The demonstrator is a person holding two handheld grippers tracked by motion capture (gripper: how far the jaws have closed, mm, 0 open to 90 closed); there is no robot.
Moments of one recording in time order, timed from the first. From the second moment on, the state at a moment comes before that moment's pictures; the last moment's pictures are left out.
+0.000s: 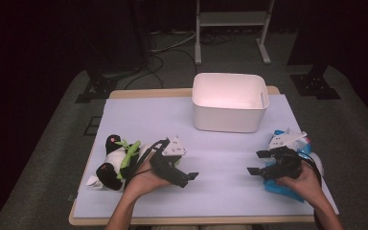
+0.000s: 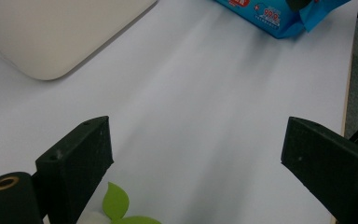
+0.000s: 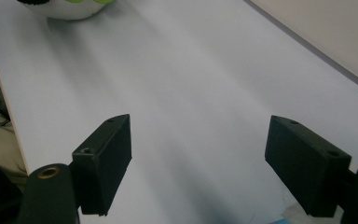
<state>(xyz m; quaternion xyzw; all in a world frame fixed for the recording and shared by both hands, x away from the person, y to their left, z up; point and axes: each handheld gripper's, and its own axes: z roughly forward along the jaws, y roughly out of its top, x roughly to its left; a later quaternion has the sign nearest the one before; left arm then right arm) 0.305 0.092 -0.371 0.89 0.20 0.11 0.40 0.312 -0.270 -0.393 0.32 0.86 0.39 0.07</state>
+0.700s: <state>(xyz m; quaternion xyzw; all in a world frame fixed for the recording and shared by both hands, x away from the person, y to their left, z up) 0.317 0.097 -0.344 0.90 0.17 0.11 0.38 0.310 -0.275 -0.387 0.32 0.86 0.40 0.07</state>
